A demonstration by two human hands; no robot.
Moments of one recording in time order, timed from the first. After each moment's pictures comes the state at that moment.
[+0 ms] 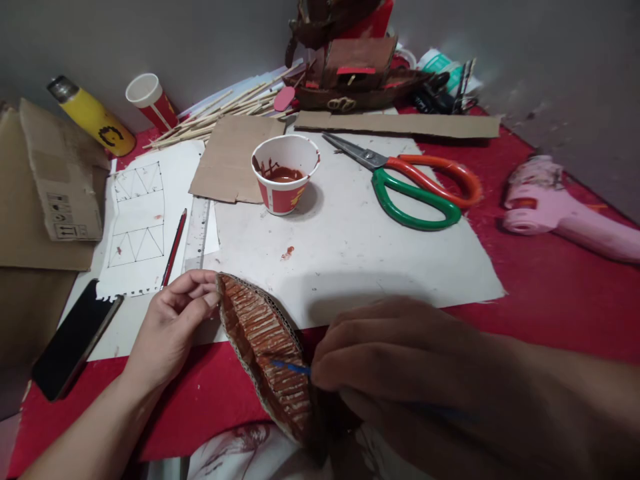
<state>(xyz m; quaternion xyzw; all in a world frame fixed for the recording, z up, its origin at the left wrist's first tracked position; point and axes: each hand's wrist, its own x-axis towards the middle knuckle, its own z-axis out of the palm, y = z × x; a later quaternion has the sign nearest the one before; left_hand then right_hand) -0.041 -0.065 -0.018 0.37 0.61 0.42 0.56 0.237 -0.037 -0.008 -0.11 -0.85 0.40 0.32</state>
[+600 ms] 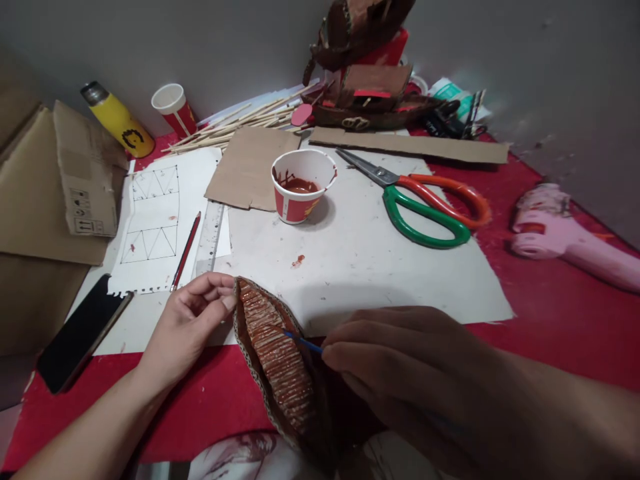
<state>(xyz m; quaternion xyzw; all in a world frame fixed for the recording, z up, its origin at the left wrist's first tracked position) -0.035 -0.064 -0.017 0.38 0.60 0.42 0.57 0.237 -0.043 -0.002 -0.15 -0.91 0.22 0.33</state>
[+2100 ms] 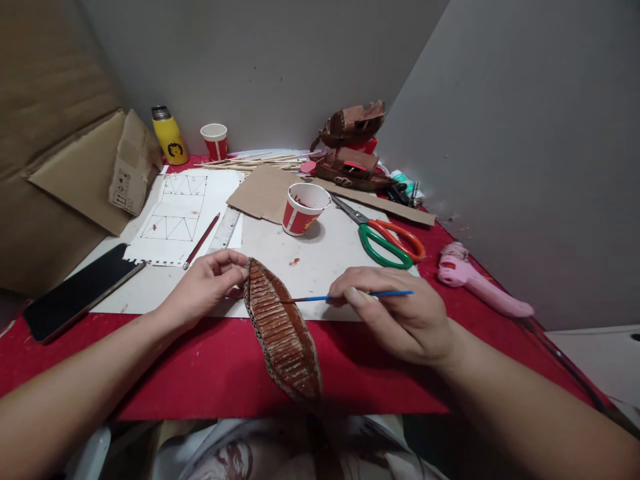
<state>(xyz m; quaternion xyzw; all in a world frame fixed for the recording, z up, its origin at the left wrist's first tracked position) -0.033 -0.064 -0.023 0.42 0.56 0.43 0.56 0.233 -0.031 -0.014 -0.14 -0.88 0.19 0.40</state>
